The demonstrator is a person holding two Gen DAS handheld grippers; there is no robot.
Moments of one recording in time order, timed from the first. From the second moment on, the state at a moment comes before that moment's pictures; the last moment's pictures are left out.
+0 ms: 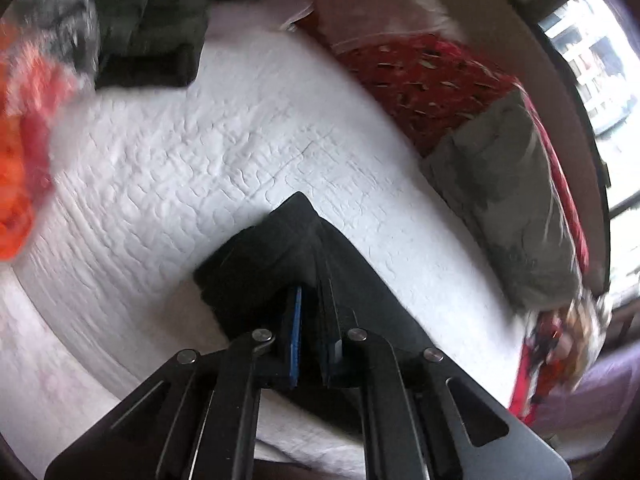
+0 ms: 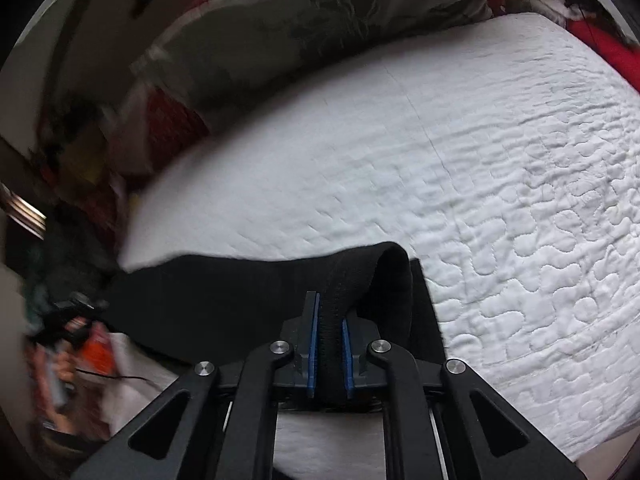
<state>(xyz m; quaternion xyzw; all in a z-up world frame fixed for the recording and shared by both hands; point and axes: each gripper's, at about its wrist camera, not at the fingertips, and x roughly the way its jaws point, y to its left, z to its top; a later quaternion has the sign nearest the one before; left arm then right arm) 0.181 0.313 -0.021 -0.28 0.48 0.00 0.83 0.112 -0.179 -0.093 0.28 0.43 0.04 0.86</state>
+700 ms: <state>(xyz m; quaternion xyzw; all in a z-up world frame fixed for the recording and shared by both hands) 0.135 0.326 -0.070 -0.35 0.51 -0.03 0.78 0.072 -0.211 -0.116 0.33 0.44 -0.01 0.84</state>
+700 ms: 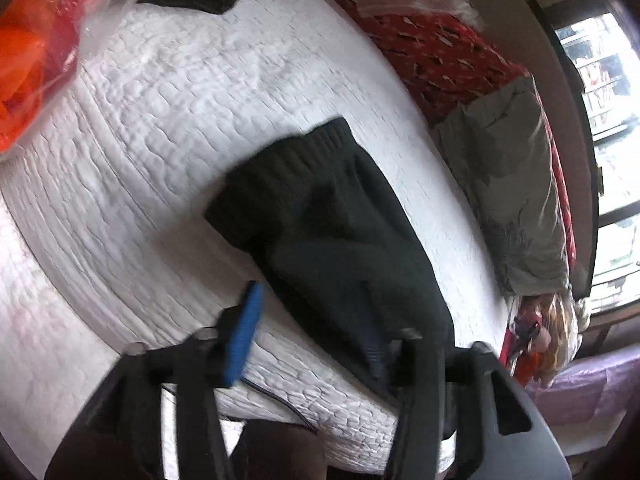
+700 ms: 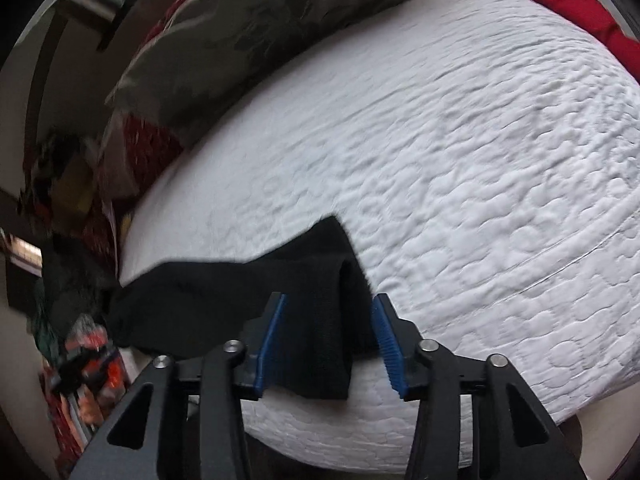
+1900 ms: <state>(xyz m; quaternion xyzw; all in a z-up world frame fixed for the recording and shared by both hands) 0.145 0.330 -0.107 -0.43 0.54 0.01 0.73 0.142 -0.194 -0.127 0.27 0.48 -0.03 0.84</state>
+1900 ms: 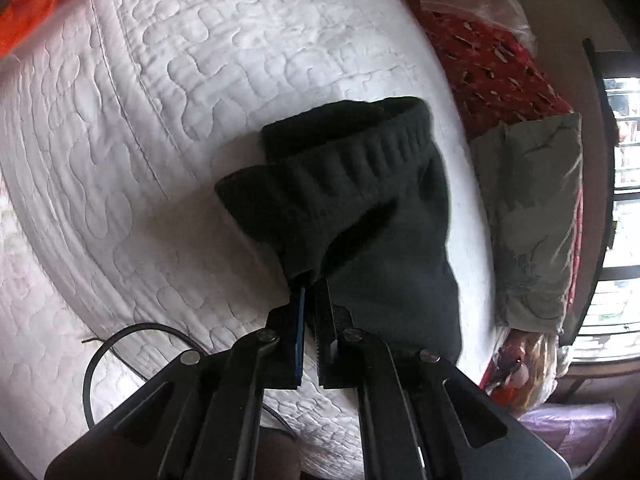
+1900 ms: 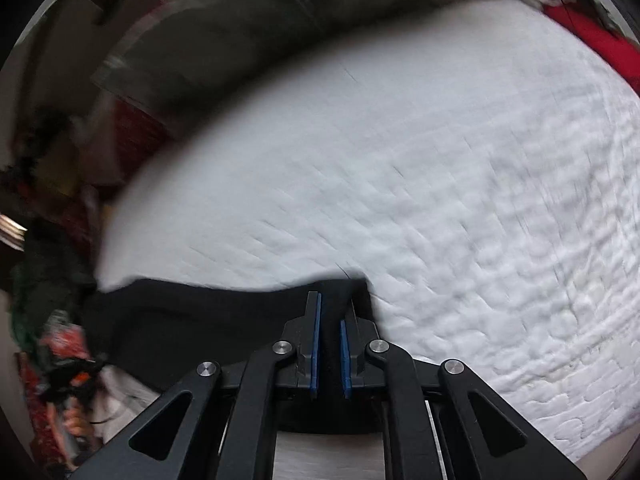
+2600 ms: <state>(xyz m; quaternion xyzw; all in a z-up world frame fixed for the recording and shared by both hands) 0.123 0.257 -0.104 -0.41 0.56 -0.05 0.72 0.061 -0.199 -0.161 0.48 0.47 0.02 0.74</state>
